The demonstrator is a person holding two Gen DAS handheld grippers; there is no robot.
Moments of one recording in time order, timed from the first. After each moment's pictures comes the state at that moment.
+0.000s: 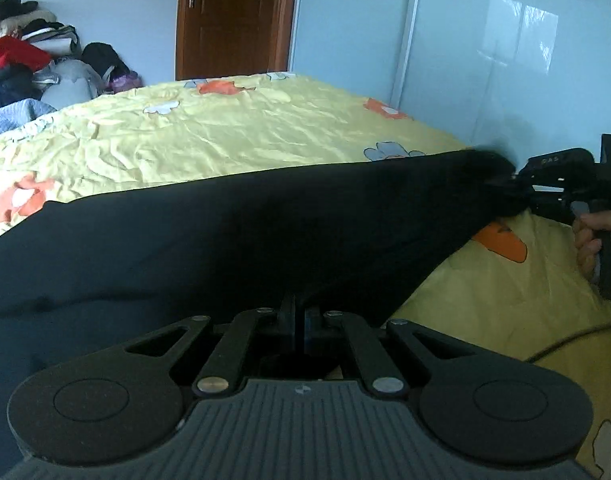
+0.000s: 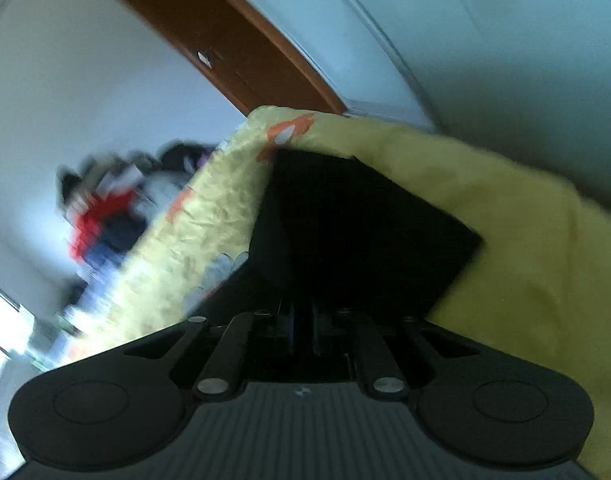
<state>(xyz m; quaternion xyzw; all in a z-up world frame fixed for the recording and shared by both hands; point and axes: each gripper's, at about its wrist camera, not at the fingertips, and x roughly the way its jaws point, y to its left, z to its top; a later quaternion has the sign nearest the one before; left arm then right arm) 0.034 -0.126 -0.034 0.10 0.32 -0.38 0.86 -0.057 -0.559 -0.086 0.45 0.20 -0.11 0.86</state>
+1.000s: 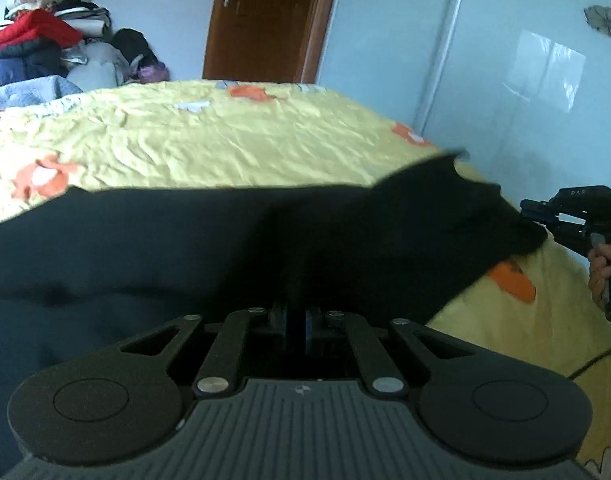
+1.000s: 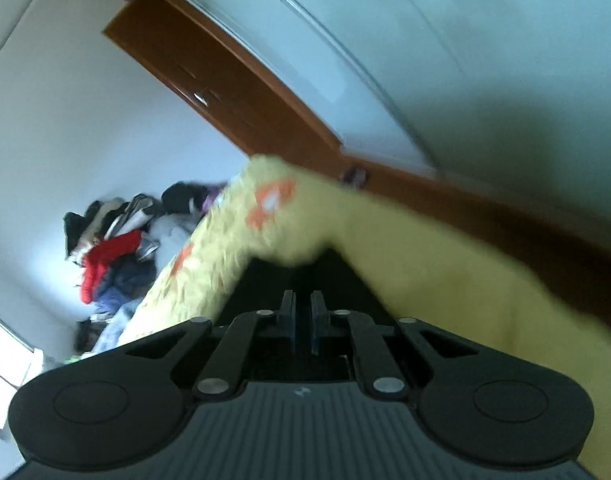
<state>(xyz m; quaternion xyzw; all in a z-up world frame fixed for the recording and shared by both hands) 0.035 -0.111 -0.030 0.04 0.33 -0.36 0.87 -0.057 -0.590 -0.074 0.46 0.16 -0.13 0.86</state>
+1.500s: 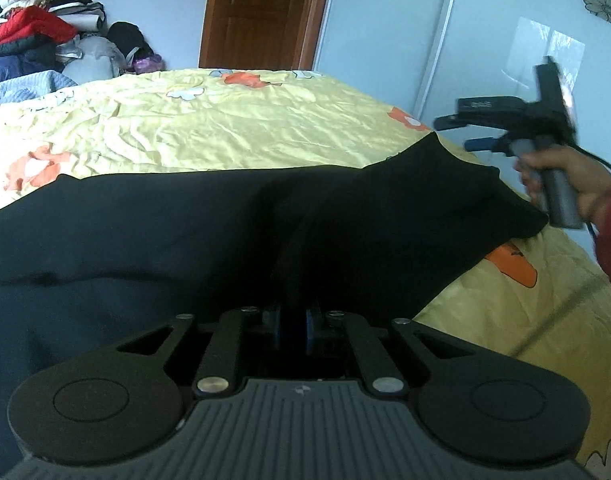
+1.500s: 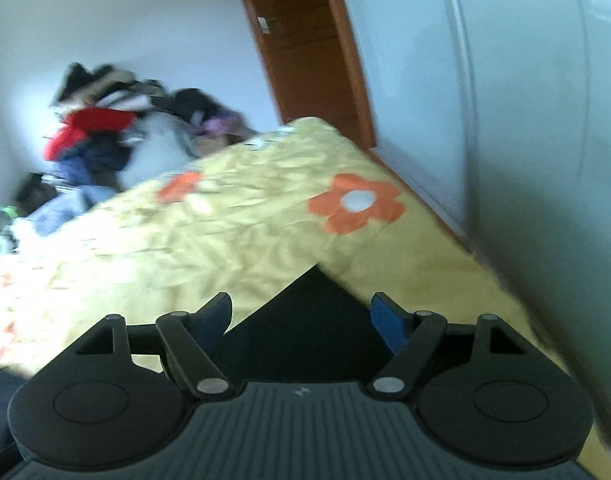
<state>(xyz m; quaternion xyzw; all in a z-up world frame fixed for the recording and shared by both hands) 0.033 -0.115 -0.037 0.05 0.34 -0.36 0.87 0.099 -0.549 -0.017 0.20 0.27 -0.13 0.93</state>
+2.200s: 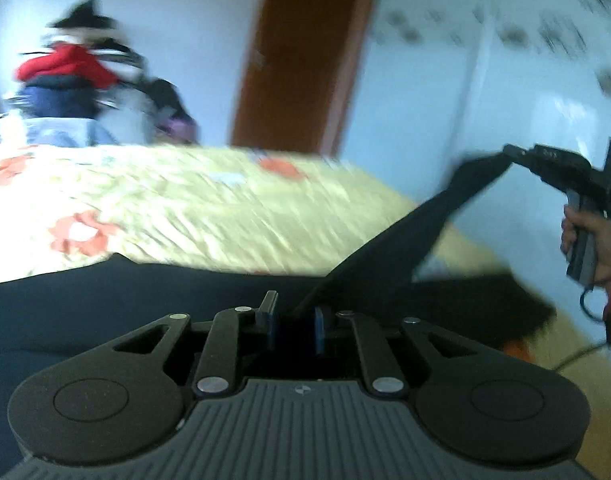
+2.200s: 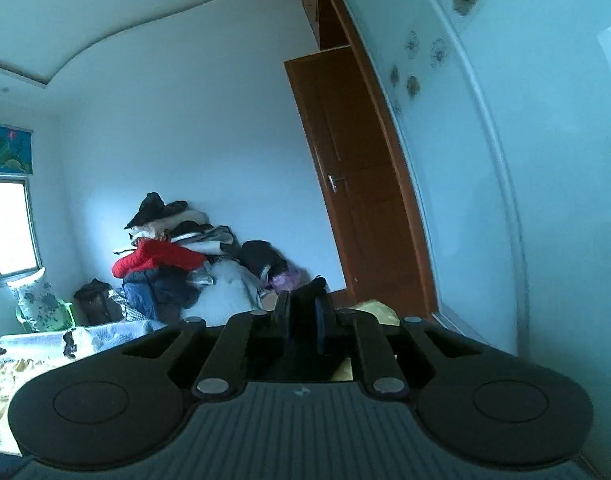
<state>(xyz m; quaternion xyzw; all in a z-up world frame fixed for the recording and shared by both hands) 0.039 -0.090 -0.004 0.00 0.26 -0.34 0.90 0.036 -0.556 0.046 0.16 0.02 -0.07 0.98</state>
